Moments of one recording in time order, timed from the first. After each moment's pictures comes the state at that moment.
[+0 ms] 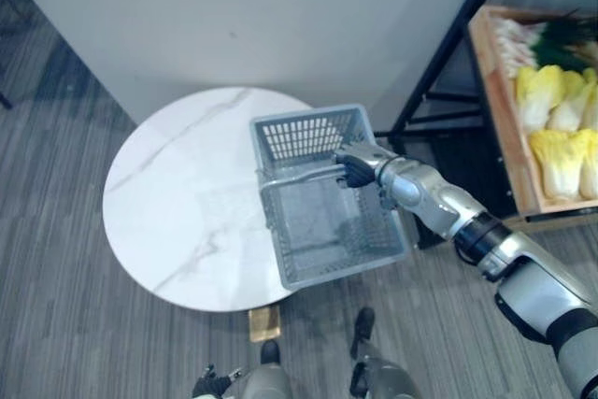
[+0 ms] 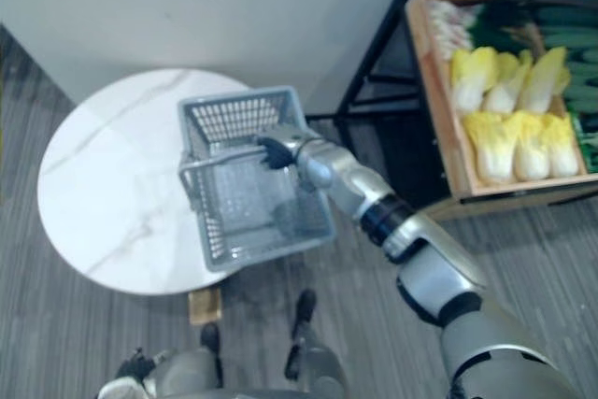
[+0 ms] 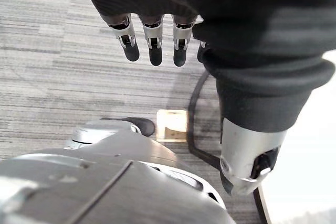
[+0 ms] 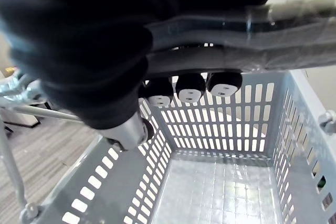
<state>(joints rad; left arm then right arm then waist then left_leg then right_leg) 0.08 0.18 0.21 1.12 -0.09 -0.08 0.11 -0.94 -0.47 0.75 0.47 -0.48 -0.17 0.12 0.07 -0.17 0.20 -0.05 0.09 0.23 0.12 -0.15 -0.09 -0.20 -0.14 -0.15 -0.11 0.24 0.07</state>
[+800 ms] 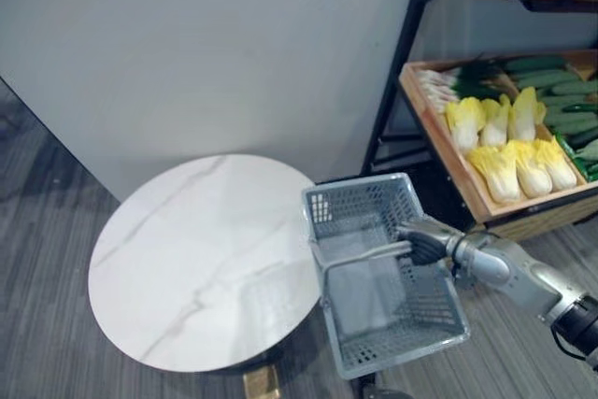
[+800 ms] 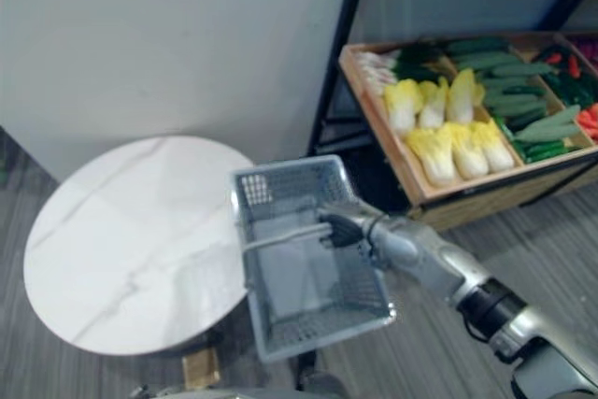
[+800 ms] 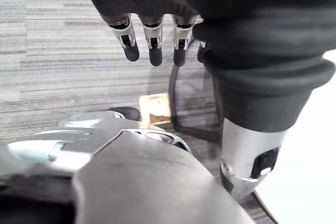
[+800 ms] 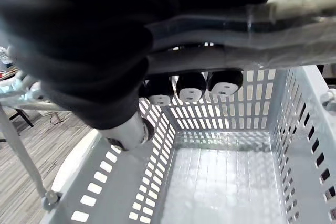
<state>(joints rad) 0.16 0.15 0.23 1.15 -0.02 -0.08 0.06 -0.38 -0.88 0.63 0.08 -0.35 -0.26 0.21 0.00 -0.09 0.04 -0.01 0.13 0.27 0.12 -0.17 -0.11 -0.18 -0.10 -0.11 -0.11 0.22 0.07</state>
